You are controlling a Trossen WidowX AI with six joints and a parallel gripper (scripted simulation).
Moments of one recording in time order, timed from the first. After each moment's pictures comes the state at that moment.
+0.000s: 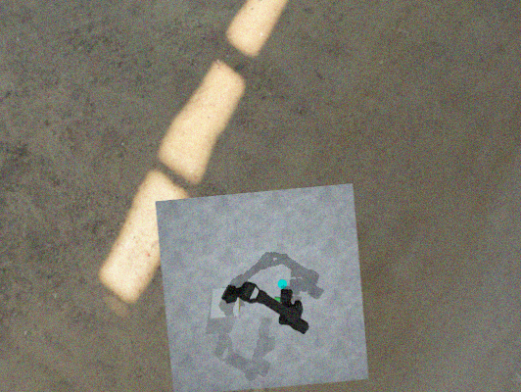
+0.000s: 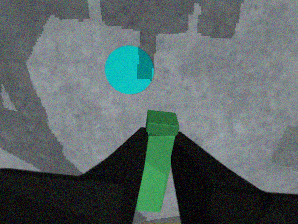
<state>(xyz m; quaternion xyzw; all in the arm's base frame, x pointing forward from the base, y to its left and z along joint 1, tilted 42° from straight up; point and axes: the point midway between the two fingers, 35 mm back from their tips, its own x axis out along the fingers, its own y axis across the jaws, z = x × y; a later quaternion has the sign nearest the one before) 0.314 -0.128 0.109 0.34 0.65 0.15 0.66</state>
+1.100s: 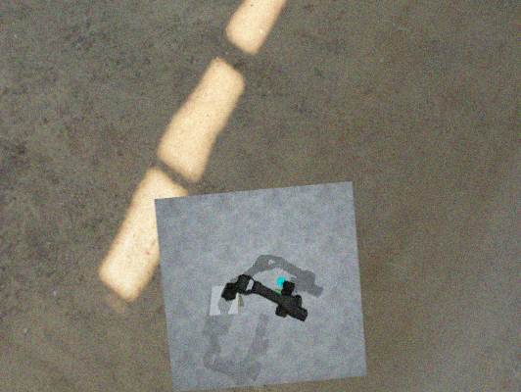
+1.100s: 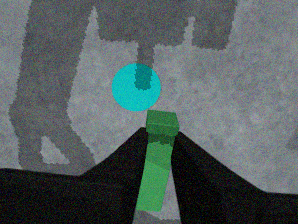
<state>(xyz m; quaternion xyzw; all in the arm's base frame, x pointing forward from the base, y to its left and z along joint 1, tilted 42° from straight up) 0.324 -0.108 0.118 0.39 0.65 0.05 0.65</state>
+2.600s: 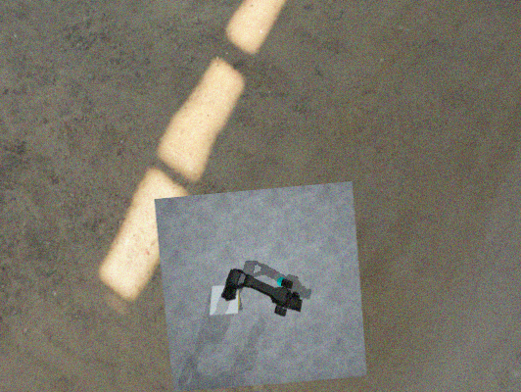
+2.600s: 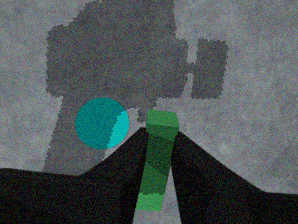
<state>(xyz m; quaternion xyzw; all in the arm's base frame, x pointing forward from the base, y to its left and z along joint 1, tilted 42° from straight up) 0.328 -0.105 0.097 0.33 0.61 -0.04 0.72</state>
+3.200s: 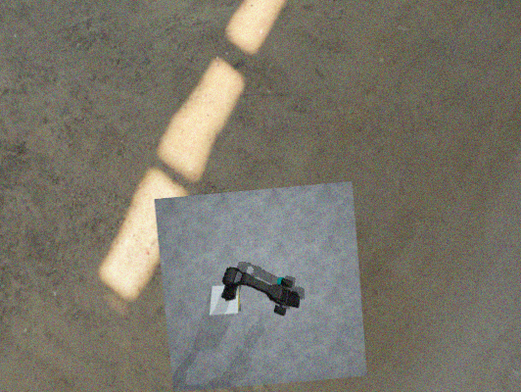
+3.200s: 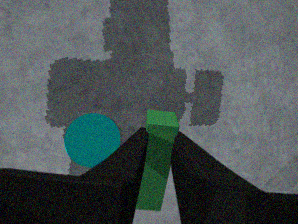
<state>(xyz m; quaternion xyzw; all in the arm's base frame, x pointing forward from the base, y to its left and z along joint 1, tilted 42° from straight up) 0.331 -0.105 0.092 0.31 0.58 -0.07 0.75</state>
